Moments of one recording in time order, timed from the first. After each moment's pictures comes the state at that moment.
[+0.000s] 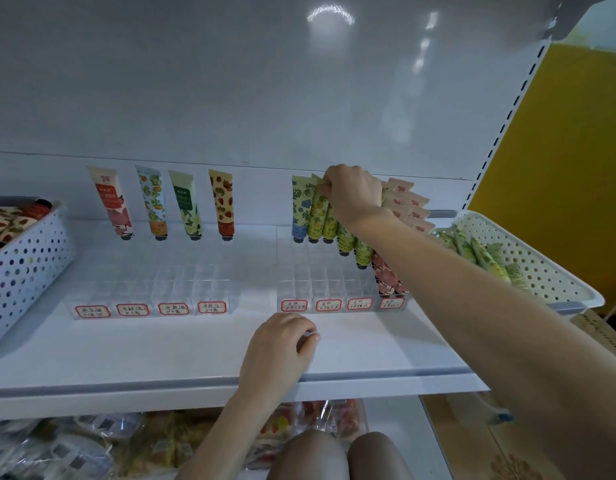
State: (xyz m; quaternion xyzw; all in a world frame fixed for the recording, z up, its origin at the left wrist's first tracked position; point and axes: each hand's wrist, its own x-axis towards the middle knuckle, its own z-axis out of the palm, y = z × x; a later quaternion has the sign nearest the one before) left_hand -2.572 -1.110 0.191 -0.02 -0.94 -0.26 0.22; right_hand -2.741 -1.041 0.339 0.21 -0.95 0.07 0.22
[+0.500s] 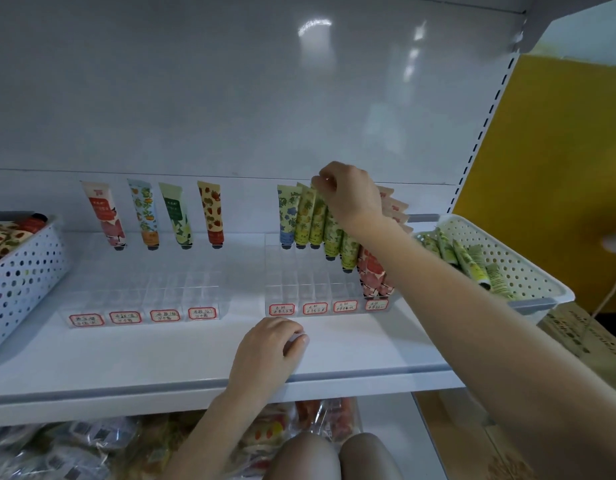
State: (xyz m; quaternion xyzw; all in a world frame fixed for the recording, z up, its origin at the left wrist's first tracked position) left_hand -2.569 -1.106 0.198 -0.03 -0.94 -0.26 0.20; right_hand -2.718 -1.013 0.355 0.24 -0.91 0.26 0.22
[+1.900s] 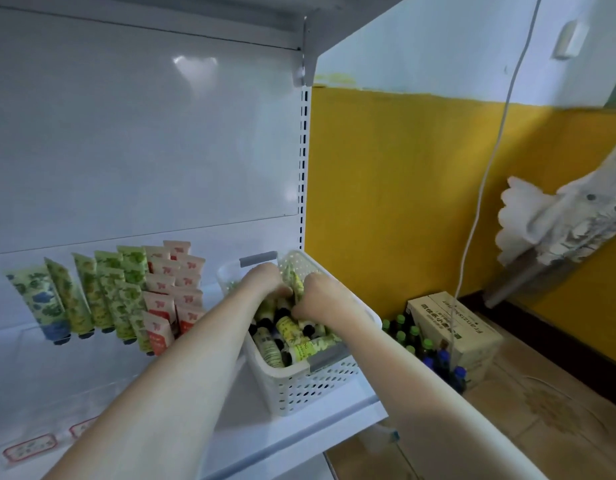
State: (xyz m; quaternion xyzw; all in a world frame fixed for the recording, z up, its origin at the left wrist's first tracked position) left_hand -2.812 -0.886 0.307 0.02 -0.98 -0.18 -0.12; right_hand -2.762 -0.782 0.308 0.05 -0.99 0.15 -0.05
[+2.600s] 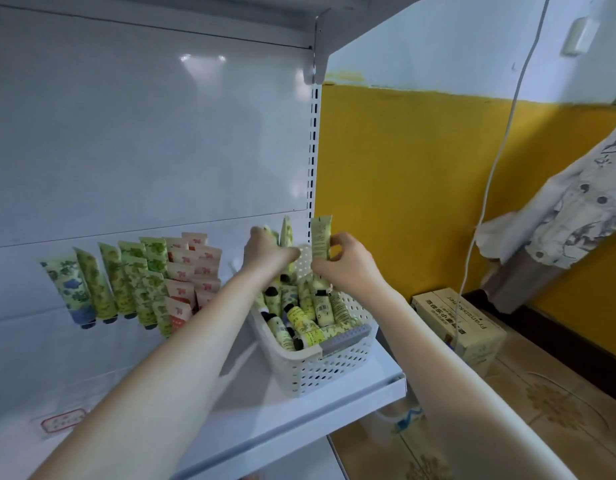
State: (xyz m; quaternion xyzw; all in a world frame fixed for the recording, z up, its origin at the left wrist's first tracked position) left_hand -2.785 -0.898 0.327 0.07 -0.85 -0.51 0.08; right_hand -2.739 -0.765 0.336 0.04 -0.88 0.46 0.06
